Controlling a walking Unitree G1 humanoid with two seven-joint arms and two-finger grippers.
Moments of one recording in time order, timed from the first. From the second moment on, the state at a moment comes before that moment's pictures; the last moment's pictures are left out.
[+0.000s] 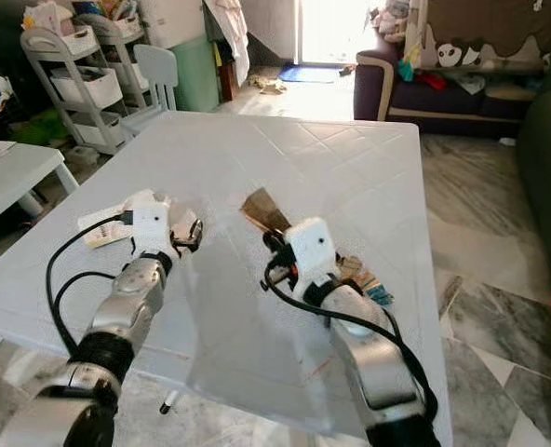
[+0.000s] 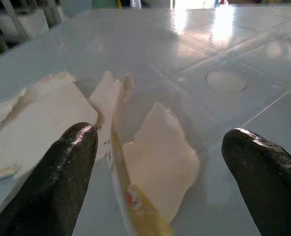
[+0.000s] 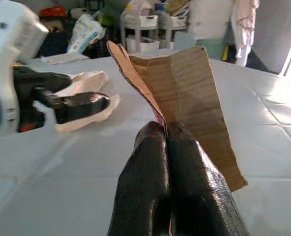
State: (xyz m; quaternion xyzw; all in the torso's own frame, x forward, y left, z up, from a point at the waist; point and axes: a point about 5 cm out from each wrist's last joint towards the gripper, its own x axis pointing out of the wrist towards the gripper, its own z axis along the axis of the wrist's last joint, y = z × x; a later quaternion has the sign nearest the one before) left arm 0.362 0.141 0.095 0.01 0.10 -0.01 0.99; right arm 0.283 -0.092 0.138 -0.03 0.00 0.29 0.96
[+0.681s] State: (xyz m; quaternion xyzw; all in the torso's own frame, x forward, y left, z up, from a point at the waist) left arm 0.360 0.150 0.073 0.01 0.16 -0.01 0.99; right arm 0.269 -0.096 0.139 -0.03 0.03 0.32 0.95
